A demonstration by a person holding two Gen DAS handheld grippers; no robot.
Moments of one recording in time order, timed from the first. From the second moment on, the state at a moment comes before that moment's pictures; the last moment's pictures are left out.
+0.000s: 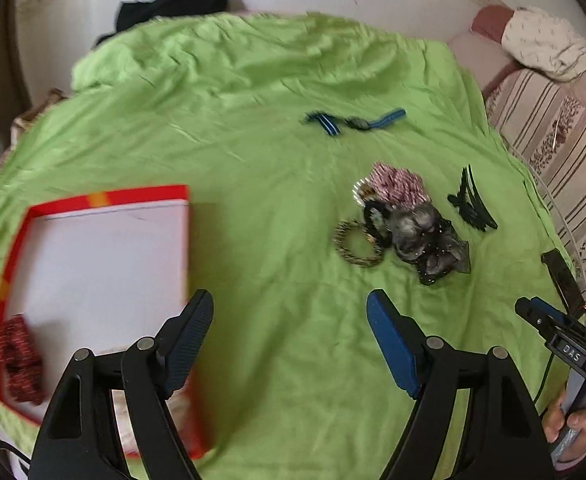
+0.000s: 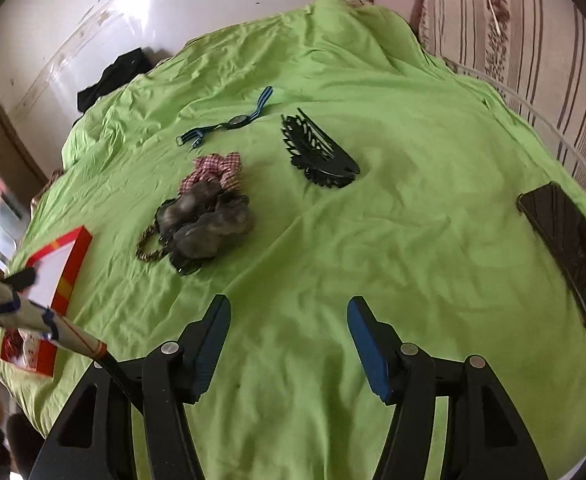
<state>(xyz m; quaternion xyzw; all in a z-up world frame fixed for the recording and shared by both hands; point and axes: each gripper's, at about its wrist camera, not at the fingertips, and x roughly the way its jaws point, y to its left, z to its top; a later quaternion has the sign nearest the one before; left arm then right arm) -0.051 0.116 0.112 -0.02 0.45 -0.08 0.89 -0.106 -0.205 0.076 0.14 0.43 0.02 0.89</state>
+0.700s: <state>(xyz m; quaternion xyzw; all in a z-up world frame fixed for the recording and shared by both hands) 0.059 0.064 0.028 -0.06 0.51 -0.12 0.85 -0.004 -0.180 0.029 0.27 0.45 0.10 0.84</state>
